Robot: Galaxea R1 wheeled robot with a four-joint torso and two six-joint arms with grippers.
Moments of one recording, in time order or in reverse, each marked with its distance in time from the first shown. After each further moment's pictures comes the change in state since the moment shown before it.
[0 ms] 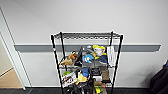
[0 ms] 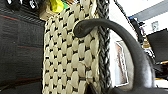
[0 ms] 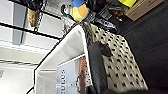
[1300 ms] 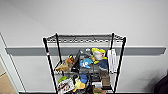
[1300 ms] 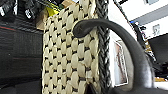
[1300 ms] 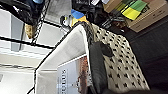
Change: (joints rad) left arm 0.009 0.003 -0.002 0.002 0.008 -0.001; right arm -0.006 0.004 -0.003 -0.001 -0.004 0.000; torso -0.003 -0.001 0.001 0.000
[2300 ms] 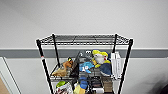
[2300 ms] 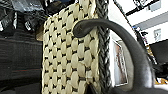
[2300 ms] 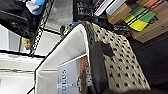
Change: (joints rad) left arm -0.009 0.003 -0.001 0.002 -0.010 0.001; right arm 0.010 0.003 0.000 0.000 0.005 0.000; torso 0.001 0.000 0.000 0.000
